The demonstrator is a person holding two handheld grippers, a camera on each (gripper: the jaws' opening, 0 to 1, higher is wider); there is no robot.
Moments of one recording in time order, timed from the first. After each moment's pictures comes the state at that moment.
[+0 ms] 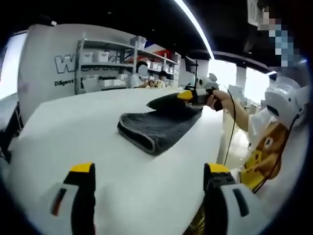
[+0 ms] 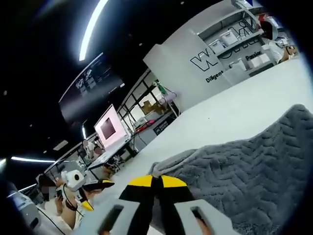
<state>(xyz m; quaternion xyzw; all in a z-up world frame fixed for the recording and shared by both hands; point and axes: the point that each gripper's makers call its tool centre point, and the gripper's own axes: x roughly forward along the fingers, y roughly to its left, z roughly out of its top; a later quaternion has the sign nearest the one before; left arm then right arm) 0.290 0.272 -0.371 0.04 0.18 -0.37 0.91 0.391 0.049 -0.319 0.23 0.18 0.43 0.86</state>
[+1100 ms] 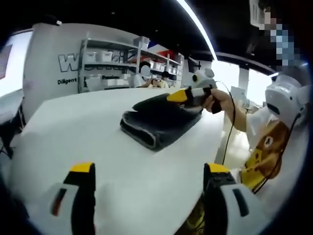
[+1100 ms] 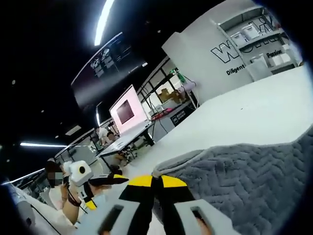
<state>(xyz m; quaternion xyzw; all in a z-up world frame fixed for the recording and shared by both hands) 0.282 0.281 -0.374 0.03 0.18 -0.36 0.92 0.370 0.151 -0.320 0.19 0.19 0.50 0.82</state>
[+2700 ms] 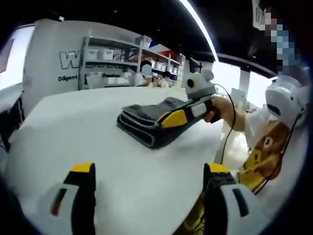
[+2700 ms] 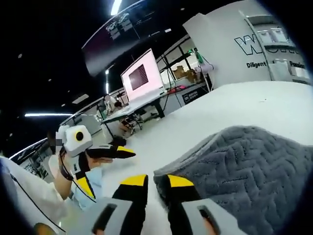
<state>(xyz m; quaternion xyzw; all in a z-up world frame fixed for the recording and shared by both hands) 0.281 0.276 -0.382 0.02 0.19 -0.36 0.91 0.331 0.195 -0.362 0.07 0.23 0.56 0.79</state>
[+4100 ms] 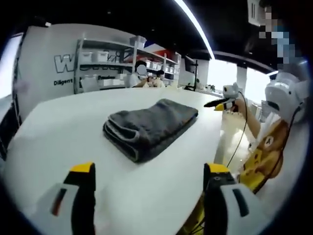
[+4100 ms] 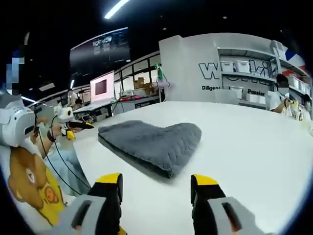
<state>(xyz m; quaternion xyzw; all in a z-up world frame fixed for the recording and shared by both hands) 0.286 0.236 -0.375 0.04 0.19 -0.36 0.91 0.309 -0.163 -0.362 -0.02 0.18 0.38 0.91</state>
